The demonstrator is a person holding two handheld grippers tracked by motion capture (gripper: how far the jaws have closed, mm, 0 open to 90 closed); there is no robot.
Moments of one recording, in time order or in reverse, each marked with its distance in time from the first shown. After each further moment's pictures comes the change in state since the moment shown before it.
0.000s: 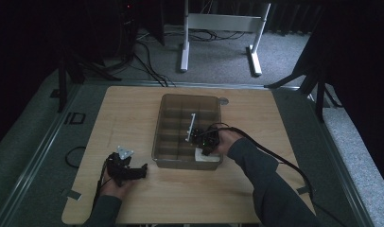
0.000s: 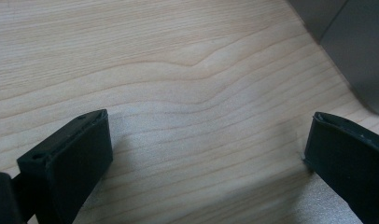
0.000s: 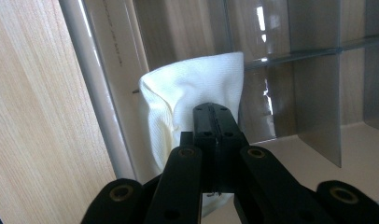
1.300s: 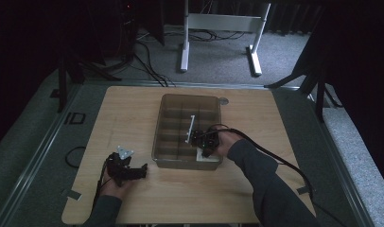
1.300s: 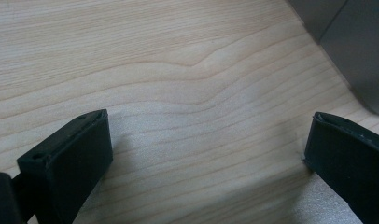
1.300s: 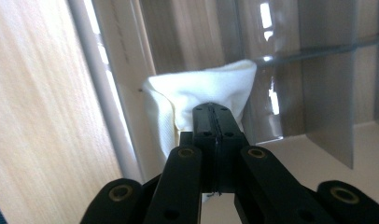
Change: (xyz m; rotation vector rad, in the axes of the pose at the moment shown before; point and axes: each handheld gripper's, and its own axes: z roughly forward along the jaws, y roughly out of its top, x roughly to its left) left arm 0.000 0.000 0.000 0.002 -0.001 0.003; right arm 0.004 0.000 0.000 0.000 0.010 0.002
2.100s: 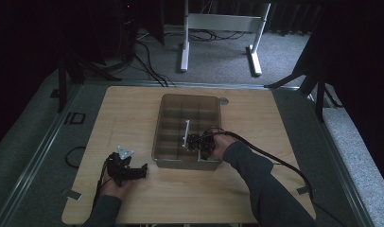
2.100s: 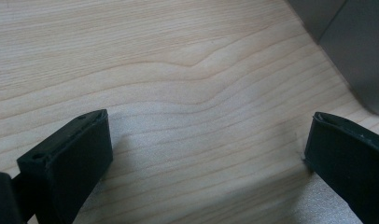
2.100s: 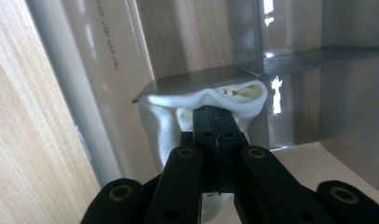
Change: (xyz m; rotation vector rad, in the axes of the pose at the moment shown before) left arm 0.000 0.000 0.000 -0.002 -0.001 -0.002; right arm 0.003 0.010 0.024 0.086 -0.010 -0.016
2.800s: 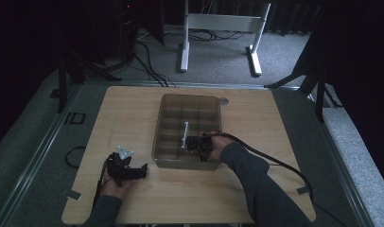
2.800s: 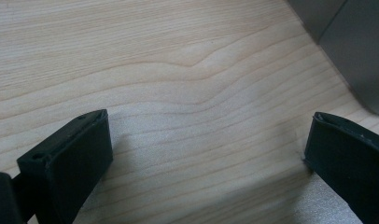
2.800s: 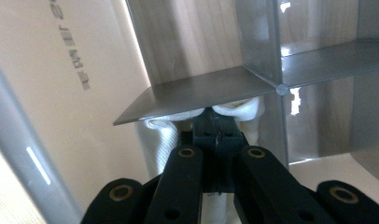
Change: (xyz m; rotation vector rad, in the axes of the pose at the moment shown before) left arm 0.000 0.000 0.000 0.001 -0.001 0.002; right arm -0.007 0.005 0.020 0.037 0.058 0.043
